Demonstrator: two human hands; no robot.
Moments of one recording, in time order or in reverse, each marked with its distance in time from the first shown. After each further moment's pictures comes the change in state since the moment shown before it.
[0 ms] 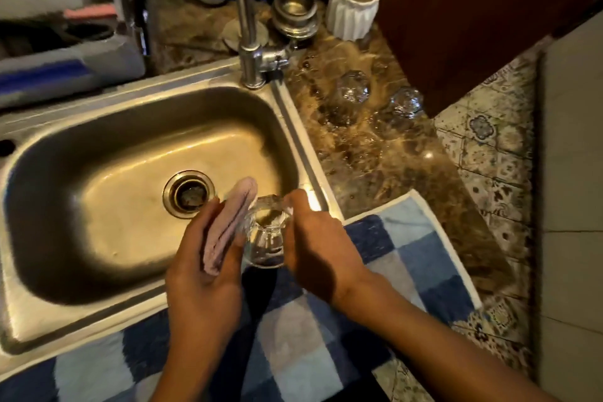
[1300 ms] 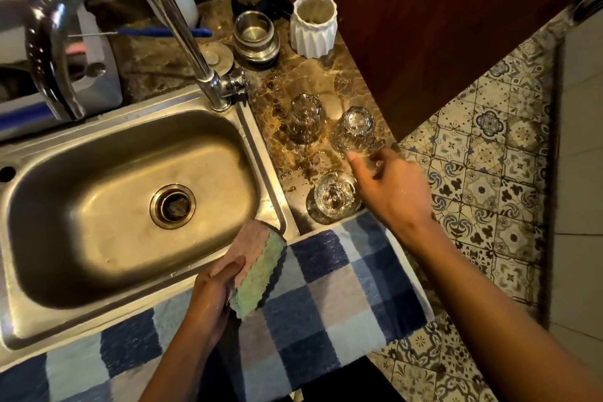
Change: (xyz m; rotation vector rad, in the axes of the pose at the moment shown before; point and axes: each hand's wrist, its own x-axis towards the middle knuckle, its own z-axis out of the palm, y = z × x) left_hand -0.003 -0.039 0.070 -0.504 -0.260 -0.738; right_hand 0.035 0.141 -0.141 -0.126 0.286 0.331
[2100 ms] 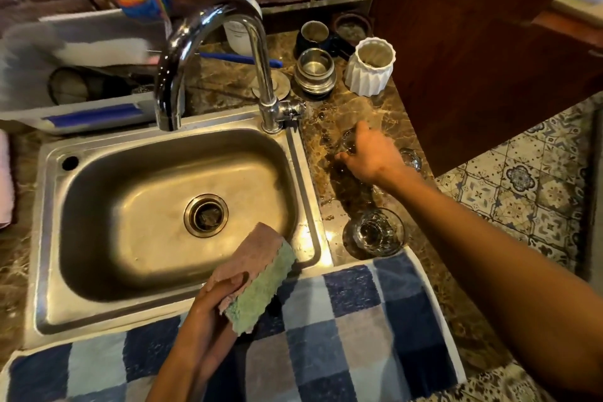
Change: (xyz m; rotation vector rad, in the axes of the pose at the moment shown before) left_hand -0.030 0.036 -0.030 -0.398 -0.105 -0.006; right_hand 0.121 -0.090 0.050 -0.258 -0.219 -0.242
